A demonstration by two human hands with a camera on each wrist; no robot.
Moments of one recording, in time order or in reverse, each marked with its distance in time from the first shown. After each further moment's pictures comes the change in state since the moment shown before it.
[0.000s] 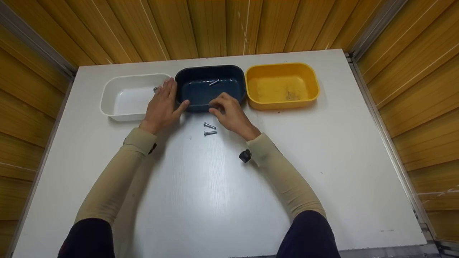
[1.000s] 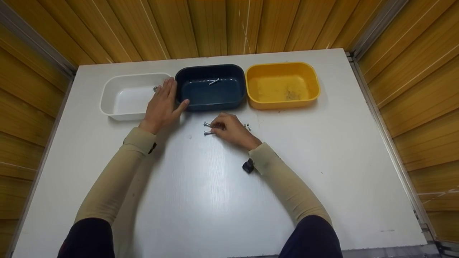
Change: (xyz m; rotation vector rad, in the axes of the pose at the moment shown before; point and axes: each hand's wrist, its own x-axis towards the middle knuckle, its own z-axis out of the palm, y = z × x) left_hand -0.002 -0.001 -0.001 -0.006 0.003 0.001; right_hand -0.031 0.023 0.022 0.009 -0.251 0.101
